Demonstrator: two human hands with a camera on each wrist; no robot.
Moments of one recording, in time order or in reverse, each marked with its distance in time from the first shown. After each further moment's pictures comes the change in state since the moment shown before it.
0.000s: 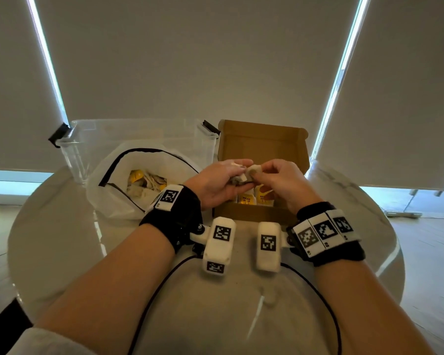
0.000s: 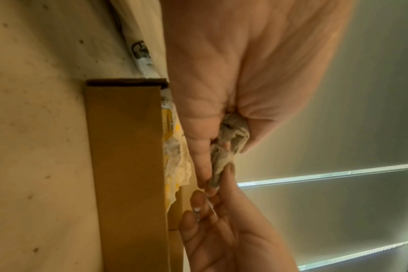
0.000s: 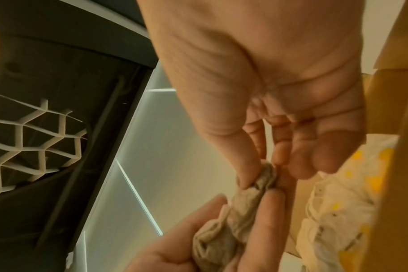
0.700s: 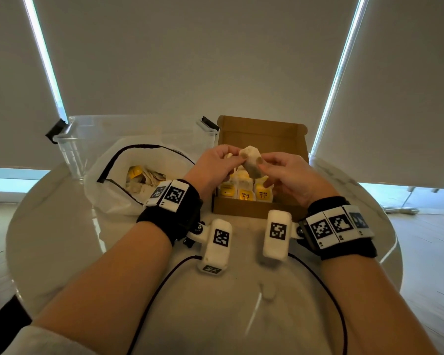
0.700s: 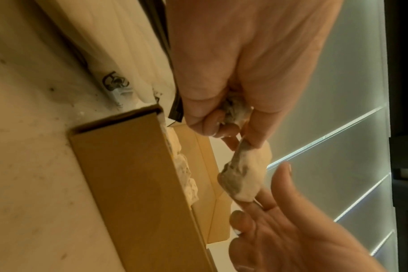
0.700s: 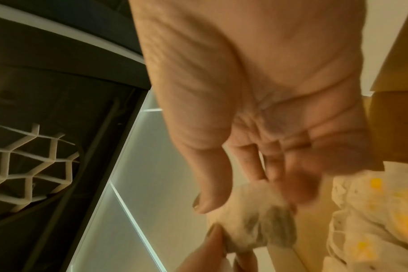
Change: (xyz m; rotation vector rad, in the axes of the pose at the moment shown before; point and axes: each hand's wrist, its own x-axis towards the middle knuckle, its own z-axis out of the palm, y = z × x) left_hand 0.000 0.002 -0.001 0.619 0.235 0.305; right_hand -0.007 -0.006 -0.016 0.026 -0.127 -0.021
